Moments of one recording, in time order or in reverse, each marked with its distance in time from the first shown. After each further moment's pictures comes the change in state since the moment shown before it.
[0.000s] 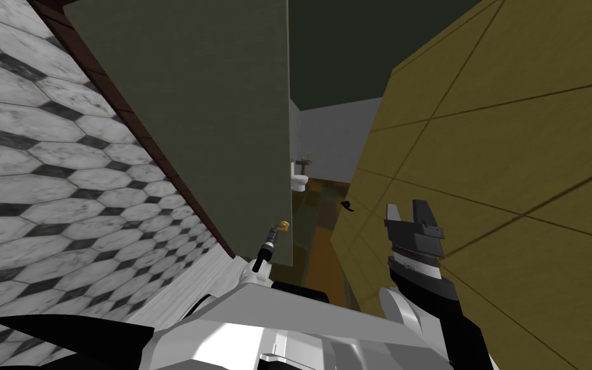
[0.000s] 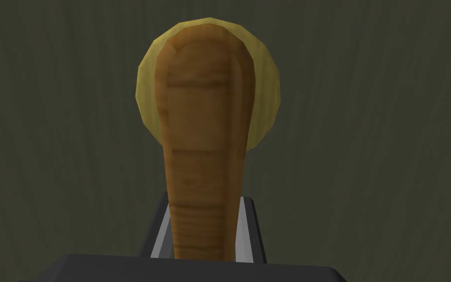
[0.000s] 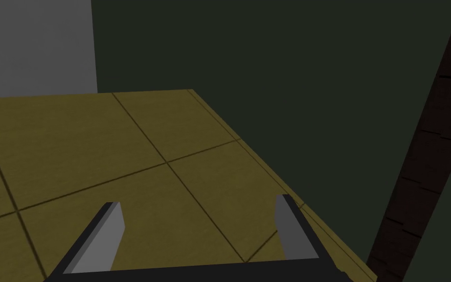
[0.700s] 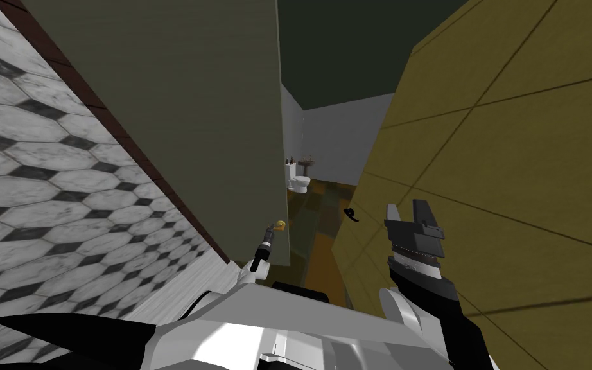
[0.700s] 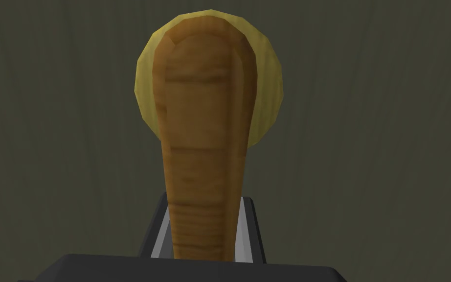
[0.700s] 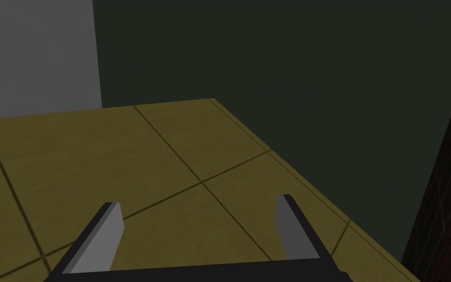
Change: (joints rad) arm -0.033 0.005 0.073 0.075 0.039 -0.041 -0.028
